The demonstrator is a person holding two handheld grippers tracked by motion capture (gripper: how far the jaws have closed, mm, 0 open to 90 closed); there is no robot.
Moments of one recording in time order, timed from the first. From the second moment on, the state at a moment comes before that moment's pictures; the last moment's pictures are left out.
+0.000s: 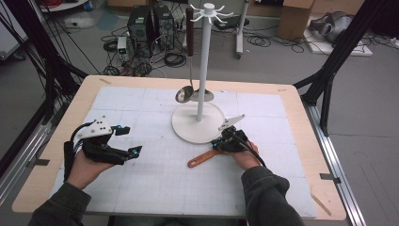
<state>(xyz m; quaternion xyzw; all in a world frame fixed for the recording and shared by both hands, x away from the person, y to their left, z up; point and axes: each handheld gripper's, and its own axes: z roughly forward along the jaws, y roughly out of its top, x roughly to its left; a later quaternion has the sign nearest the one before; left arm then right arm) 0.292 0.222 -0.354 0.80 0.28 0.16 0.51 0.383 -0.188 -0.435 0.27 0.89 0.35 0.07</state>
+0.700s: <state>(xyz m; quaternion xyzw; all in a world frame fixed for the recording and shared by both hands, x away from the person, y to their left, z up) 0.293 0.222 -0.354 0.80 0.28 0.15 0.51 0.389 -0.206 -0.436 0.31 0.88 0.35 0.08</state>
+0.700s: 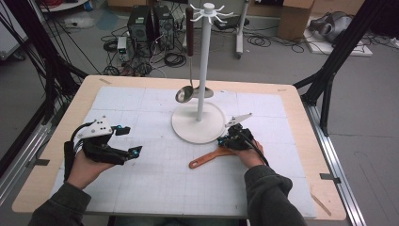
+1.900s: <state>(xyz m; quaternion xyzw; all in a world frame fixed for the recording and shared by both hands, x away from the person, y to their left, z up) 0.292 0.220 -0.355 0.80 0.28 0.16 0.51 0.363 -0.233 -0.430 0.31 0.89 0.32 0.04</state>
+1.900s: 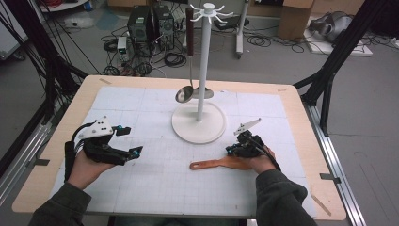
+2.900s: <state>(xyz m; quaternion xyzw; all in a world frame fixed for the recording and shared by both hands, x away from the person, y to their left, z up) 0.292 0.219 -0.356 0.80 0.28 0.15 0.50 0.318 -0.191 -0.427 0.20 0.91 0.36 -0.01</state>
